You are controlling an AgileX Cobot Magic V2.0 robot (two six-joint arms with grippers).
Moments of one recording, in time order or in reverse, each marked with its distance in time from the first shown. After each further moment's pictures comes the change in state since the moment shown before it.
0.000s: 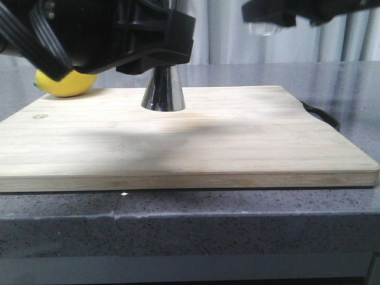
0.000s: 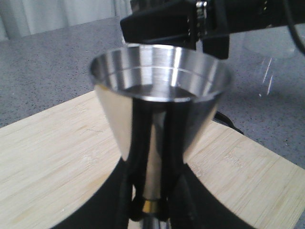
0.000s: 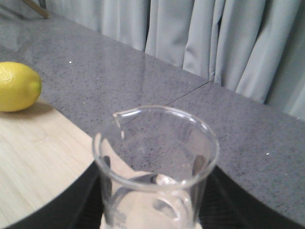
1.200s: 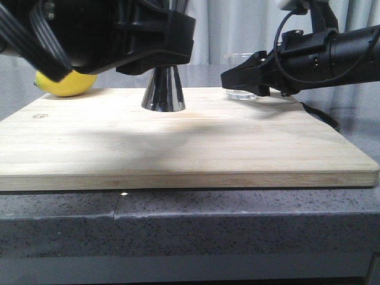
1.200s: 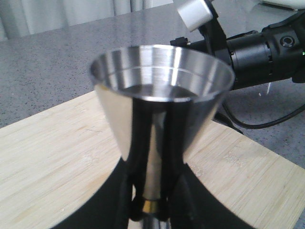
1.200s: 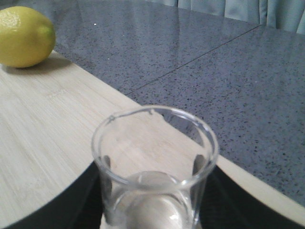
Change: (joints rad) left arm 0.000 0.000 0.000 0.002 0.000 0.000; right arm 0.000 0.249 -0.002 0.022 -0.174 -0.025
